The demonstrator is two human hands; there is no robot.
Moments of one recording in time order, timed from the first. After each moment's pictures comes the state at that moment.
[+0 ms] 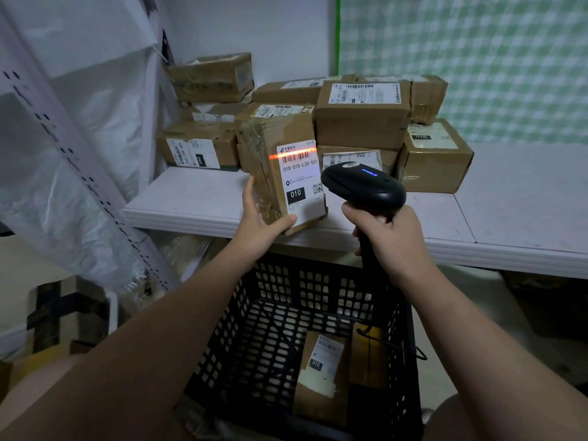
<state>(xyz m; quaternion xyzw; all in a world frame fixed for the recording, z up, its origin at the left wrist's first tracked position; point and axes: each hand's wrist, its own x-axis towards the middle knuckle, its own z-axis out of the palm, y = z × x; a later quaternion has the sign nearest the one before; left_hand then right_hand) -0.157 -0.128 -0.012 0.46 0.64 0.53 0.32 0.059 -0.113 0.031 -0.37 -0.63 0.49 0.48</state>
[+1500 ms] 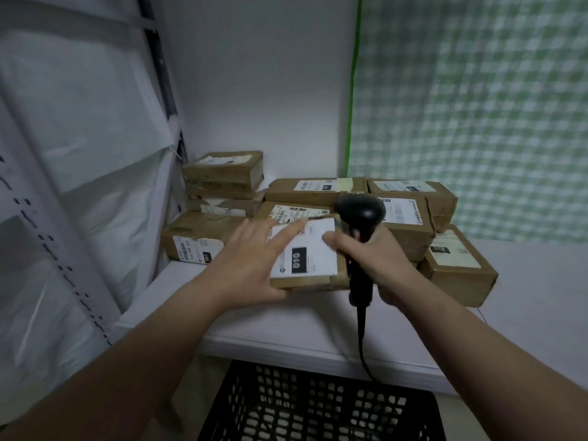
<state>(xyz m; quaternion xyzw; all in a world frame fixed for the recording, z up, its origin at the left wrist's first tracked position) -0.244 -0.072 0.129 0.77 0.62 0.11 -0.13 -0.038 0.000 0.131 -0.37 -0.64 0.51 0.43</state>
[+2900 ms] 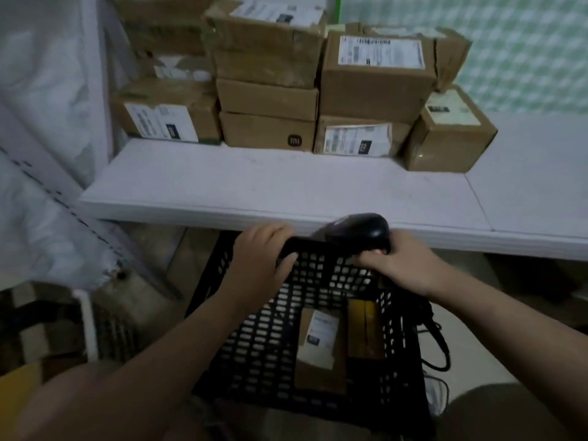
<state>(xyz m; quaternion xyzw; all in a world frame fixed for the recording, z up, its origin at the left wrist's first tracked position) -0.185 -0.142 -0.068 0.75 0.61 0.27 -0.01 0.052 -0.092 0.015 -0.52 -0.74 0.41 0.12</state>
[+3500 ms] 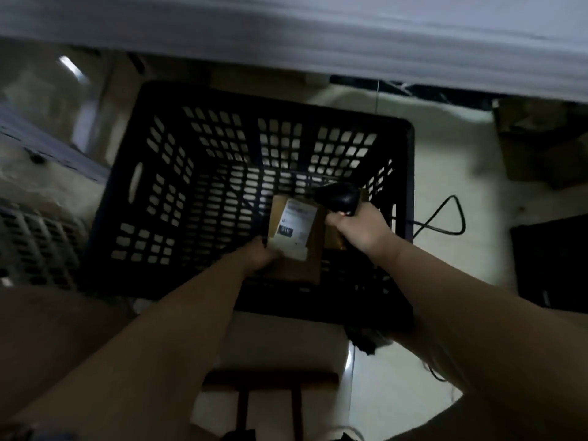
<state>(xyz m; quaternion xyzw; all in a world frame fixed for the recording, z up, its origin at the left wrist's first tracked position) -0.120 -0.183 -0.353 0.32 0.71 0.08 0.62 0.075 -0.115 -0.207 -0.65 -0.52 0.54 0.05</state>
